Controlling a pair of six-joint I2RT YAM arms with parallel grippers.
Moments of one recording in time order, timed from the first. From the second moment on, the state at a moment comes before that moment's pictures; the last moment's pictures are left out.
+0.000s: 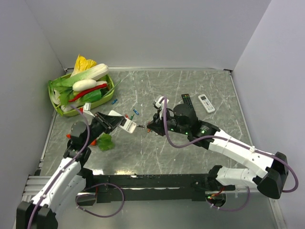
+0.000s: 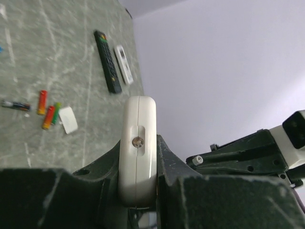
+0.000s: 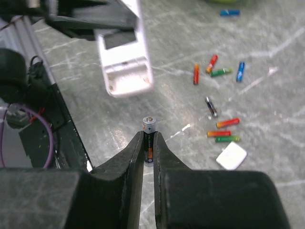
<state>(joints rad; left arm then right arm) -0.25 0.66 0.30 0.34 0.39 -1.21 0.90 1.11 0.94 -0.18 -0.17 0.12</state>
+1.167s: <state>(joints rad) -0.29 0.91 0.49 0.39 0.88 -1.12 1.00 1.32 1.31 -0.55 -0.63 -0.64</state>
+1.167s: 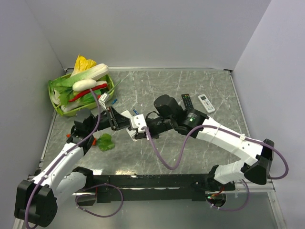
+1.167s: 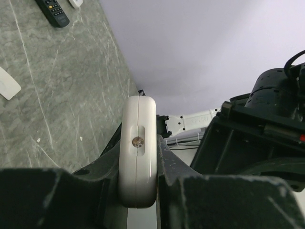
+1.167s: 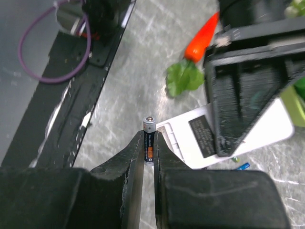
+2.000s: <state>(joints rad) -0.29 0.97 0.59 0.23 0.94 -1.01 1.02 1.48 1.46 -0.77 -0.54 -0.82</state>
